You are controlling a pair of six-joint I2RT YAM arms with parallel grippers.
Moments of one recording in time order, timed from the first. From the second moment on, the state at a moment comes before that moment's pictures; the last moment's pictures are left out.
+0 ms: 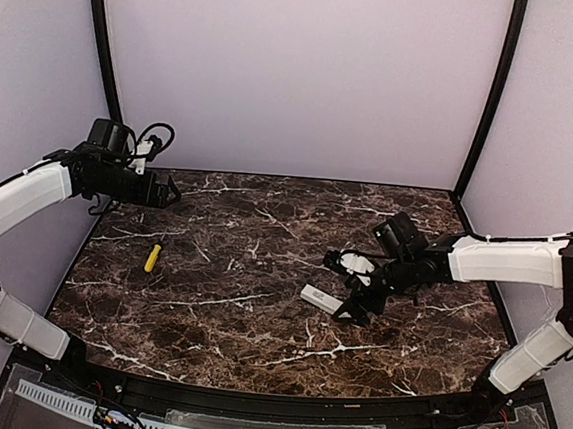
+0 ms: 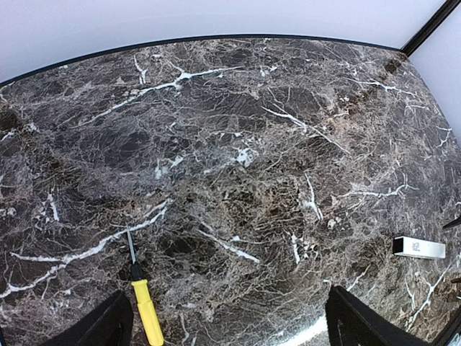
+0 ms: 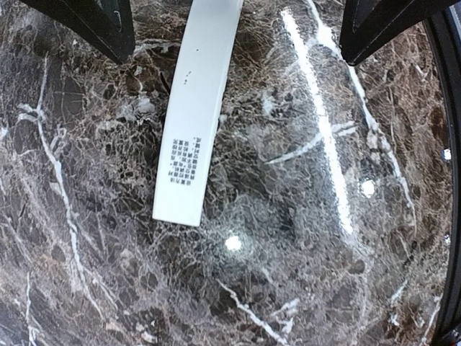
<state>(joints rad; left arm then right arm) -0.21 1.33 1.13 -0.57 0.22 -0.09 0.73 1.50 0.86 -0.36 -0.38 -0.41</state>
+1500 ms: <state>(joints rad) -0.21 1.33 1.12 -0.57 0.20 -0.07 0.78 1.69 0.91 -0.42 -0.17 -0.51</state>
